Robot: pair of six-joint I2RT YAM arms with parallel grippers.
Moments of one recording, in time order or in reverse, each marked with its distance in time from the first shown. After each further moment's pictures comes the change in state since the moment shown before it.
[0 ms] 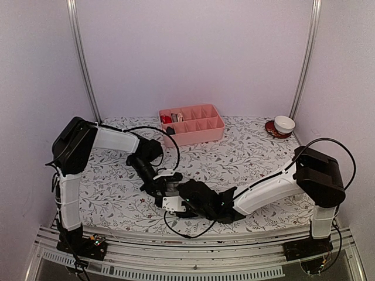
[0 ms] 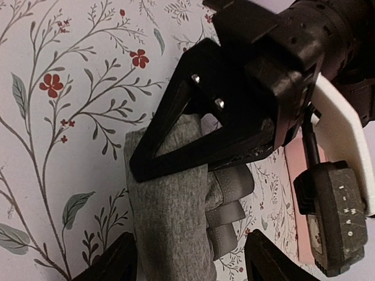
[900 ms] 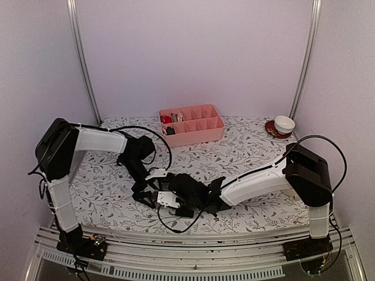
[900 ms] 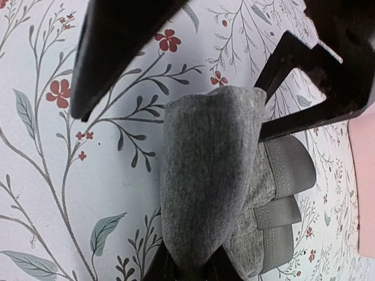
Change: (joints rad) left arm 0.015 -0.166 -0.130 0.061 -0.111 -0.035; right arm -0.049 0.111 0.224 -0.342 -0.184 0.227
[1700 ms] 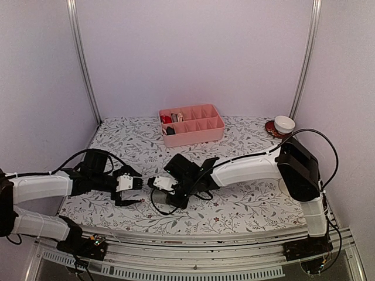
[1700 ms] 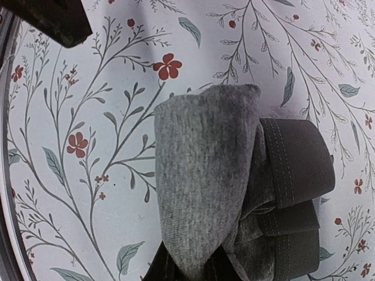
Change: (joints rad) left arm 0.147 -0.779 -0.760 0.792 -0.106 0.026; right arm -0.093 0.087 0.240 -0.273 -0.315 0.226
